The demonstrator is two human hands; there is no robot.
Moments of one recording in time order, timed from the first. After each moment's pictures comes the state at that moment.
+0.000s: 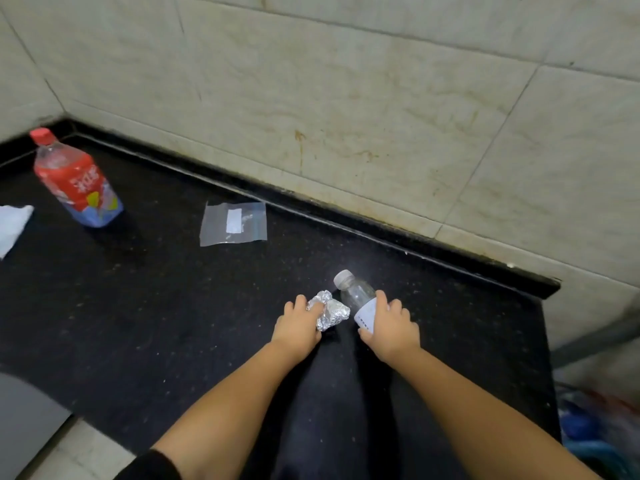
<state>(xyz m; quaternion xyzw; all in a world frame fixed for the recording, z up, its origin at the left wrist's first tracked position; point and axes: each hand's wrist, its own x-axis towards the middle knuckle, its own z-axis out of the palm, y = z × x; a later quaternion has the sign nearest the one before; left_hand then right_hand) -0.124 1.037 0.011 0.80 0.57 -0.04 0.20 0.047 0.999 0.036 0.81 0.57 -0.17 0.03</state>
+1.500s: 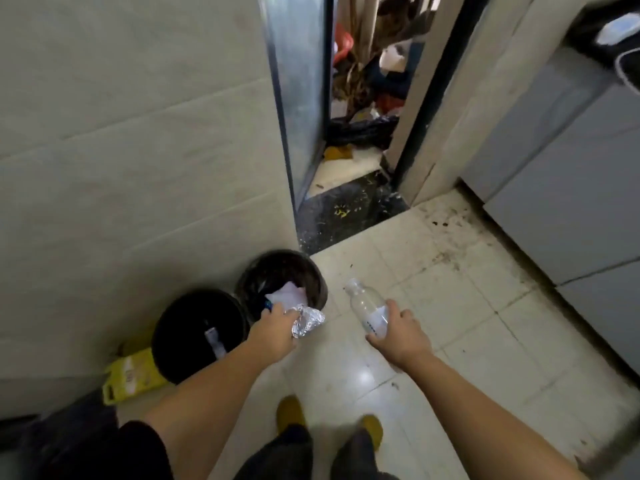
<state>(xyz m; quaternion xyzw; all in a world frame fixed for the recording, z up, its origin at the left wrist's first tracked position) -0.329 0.035 -0.124 -0.19 0.91 0.17 0.33 -0.431 0.244 -0.095 -0.07 0.93 -0.11 0.36</state>
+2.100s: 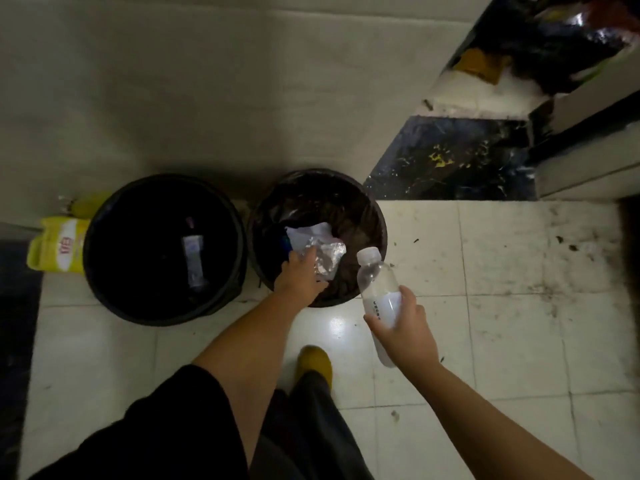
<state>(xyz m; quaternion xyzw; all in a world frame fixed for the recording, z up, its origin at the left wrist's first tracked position) -0.396 -0.030 -0.464 -0.46 0.76 0.39 0.25 -0.488 0.130 -0.391 -0.14 0.90 -0.09 0.39</state>
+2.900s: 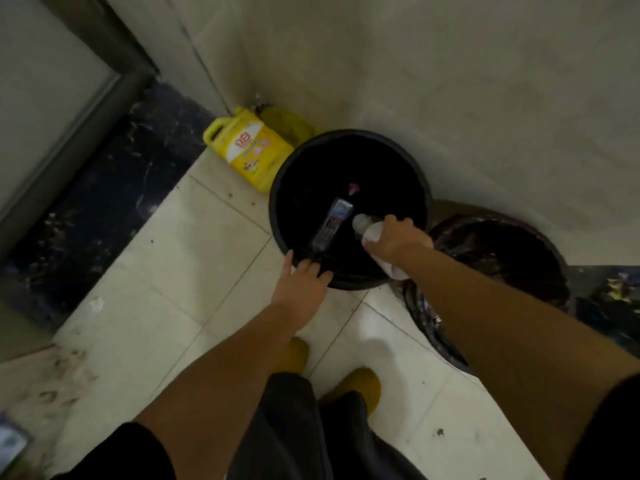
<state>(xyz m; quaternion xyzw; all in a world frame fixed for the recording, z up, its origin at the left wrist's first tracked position) -0.147 -0.061 -0.503 -0.52 0.78 0.25 0.23 -0.321 -0.156 -0.468 -0.53 0.72 0.24 0.38</state>
